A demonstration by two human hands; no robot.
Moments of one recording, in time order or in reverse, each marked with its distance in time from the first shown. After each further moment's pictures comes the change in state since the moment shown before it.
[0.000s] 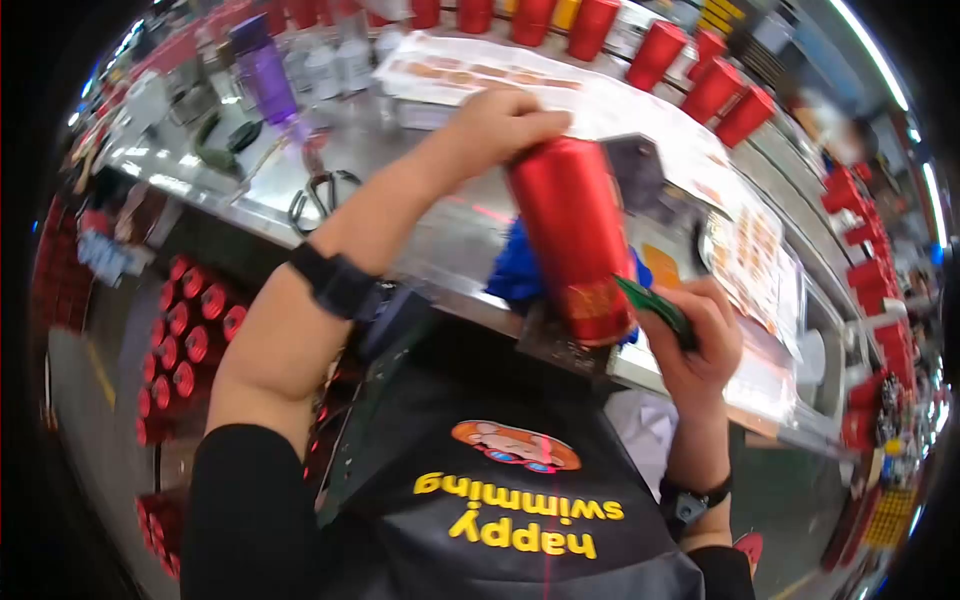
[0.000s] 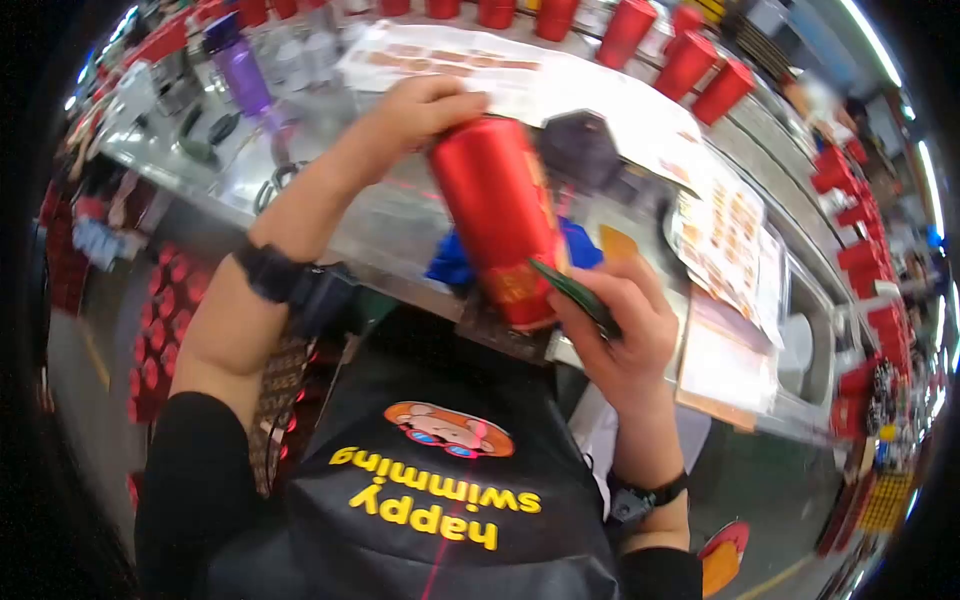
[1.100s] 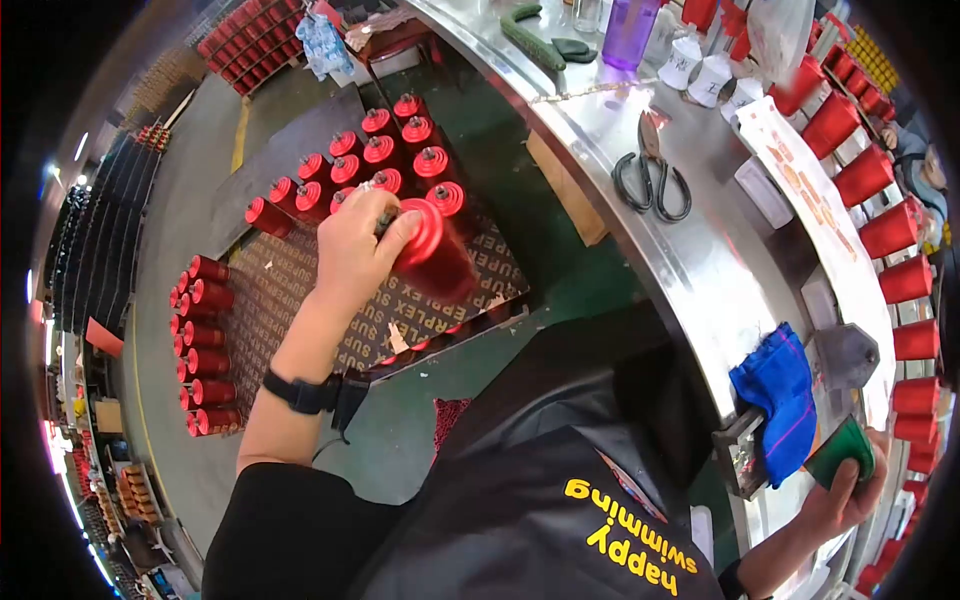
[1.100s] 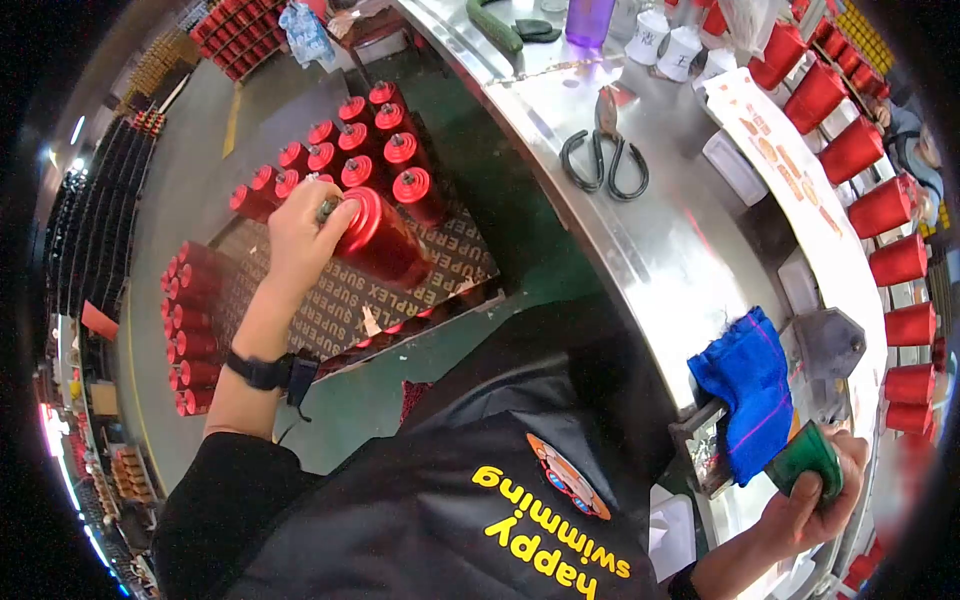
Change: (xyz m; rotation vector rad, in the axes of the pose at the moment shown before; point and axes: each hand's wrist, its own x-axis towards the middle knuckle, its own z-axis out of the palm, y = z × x) left_hand -0.395 -0.040 -0.147 1.092 0.965 -0.299; right_hand 0.038 0.020 0.027 0.392 -0.048 -0.040
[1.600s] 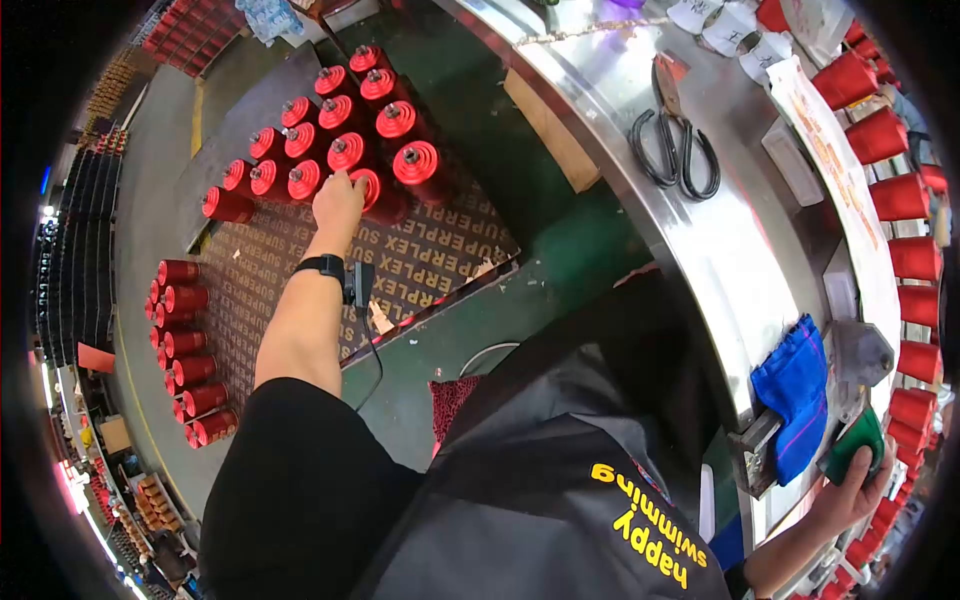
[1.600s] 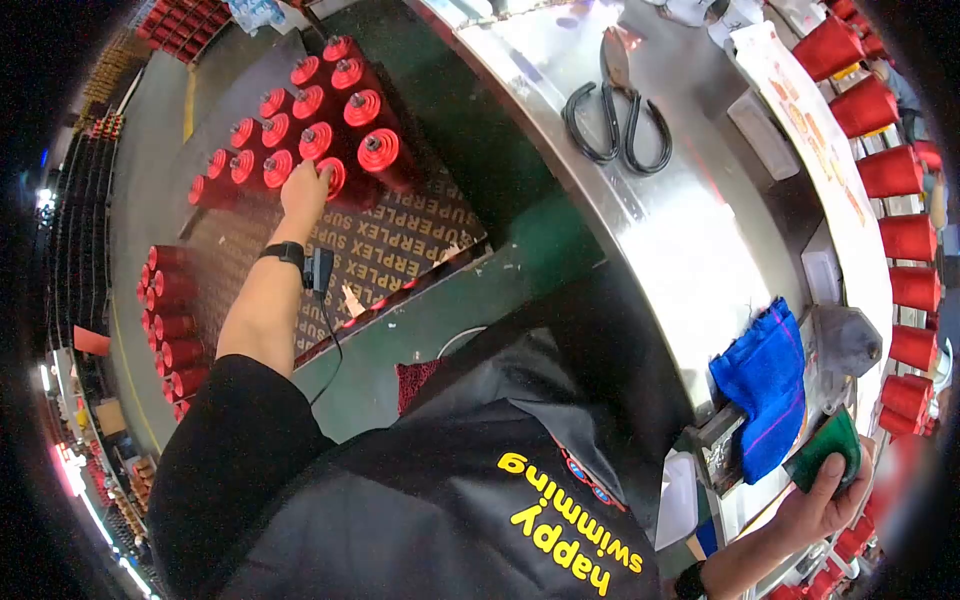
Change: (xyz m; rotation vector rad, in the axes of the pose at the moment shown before) left_hand -0.018 -0.230 0.166 0.477 -0.263 -0.481; right_hand -0.003 0.021 -0.012 -0.190 0.086 0.287
